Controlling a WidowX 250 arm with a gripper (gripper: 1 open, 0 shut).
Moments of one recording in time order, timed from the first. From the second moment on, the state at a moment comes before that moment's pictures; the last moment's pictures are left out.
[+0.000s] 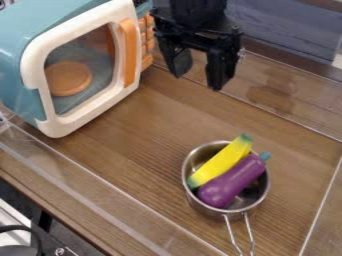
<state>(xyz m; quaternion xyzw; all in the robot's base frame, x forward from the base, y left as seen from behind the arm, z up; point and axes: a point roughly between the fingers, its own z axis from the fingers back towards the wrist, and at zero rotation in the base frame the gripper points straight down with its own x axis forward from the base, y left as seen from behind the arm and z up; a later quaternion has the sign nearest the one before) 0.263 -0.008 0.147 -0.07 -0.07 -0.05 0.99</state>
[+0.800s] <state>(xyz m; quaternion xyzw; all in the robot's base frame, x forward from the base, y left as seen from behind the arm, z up) 0.276 -0.006 0.144 -0.08 -0.08 -0.04 0.99</state>
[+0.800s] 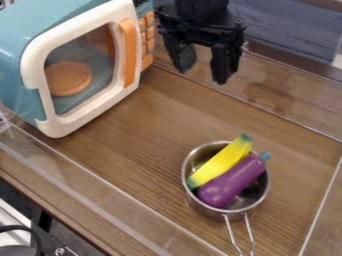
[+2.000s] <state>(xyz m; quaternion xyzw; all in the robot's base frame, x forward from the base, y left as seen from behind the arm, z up) 0.278 -0.007 0.141 -0.08 -0.09 -0.05 0.99</state>
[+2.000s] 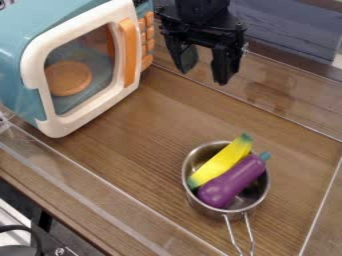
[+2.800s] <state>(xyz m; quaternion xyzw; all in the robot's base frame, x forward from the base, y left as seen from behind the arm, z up) 0.278 -0.006 0.140 -0.08 -0.09 -0.04 0.99</state>
